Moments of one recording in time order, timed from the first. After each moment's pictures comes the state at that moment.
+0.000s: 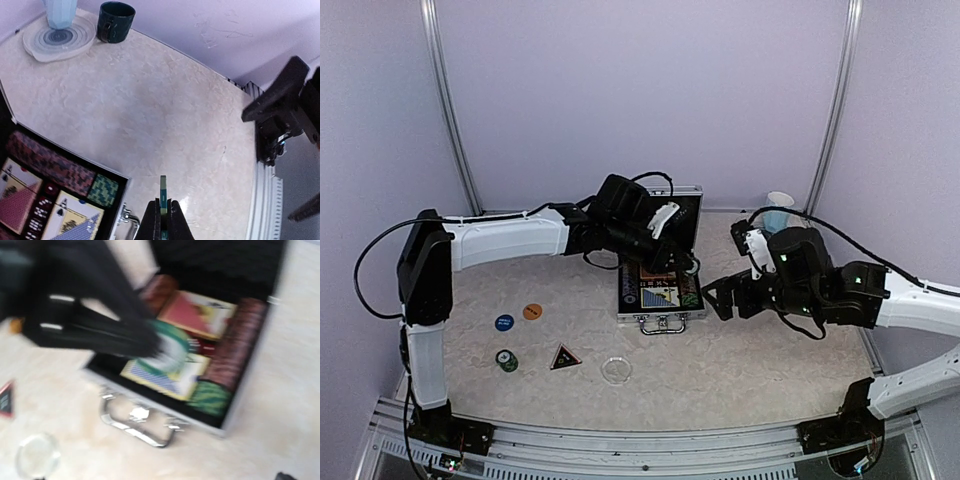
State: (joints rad) left arm -0.84 2.02 1.63 -0.22 0.56 -0.12; right arm 1.00 1.09 0.85 -0.33 0.28 0.37
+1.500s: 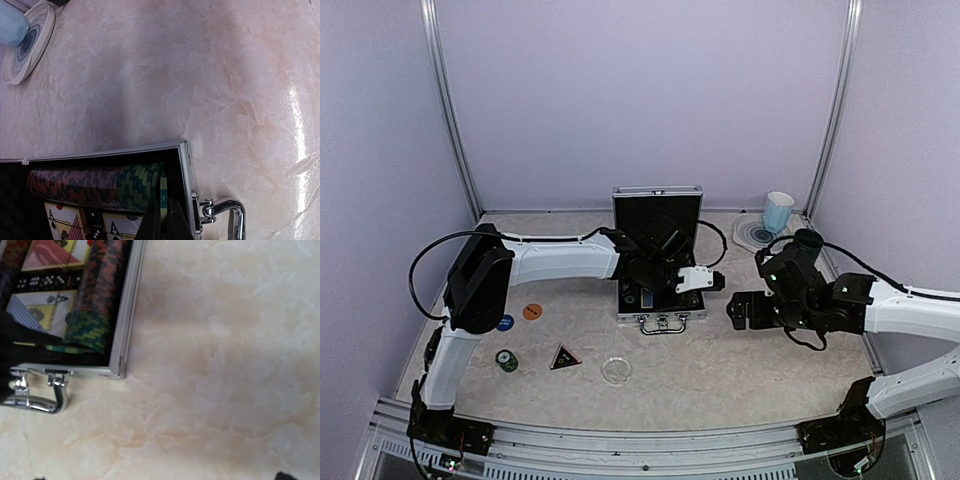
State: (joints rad) left arm -0.95 2.29 1.87 -0.47 0.16 0.76; right arm 0.85 1.10 0.71 -0.43 0.34 0.63
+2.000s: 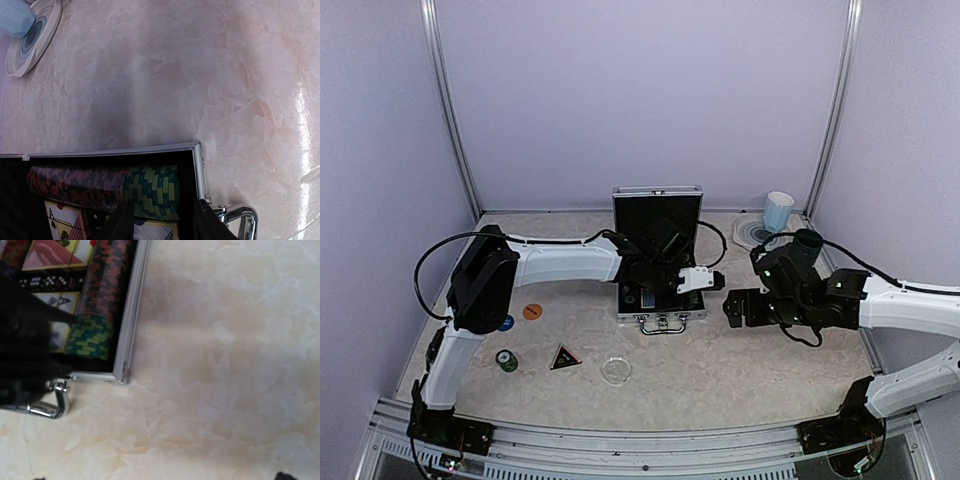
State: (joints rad) left arm -0.95 2.31 1.87 -0.43 0.12 0.74; right arm 0.85 1.15 0.74 -0.43 0.34 0.61
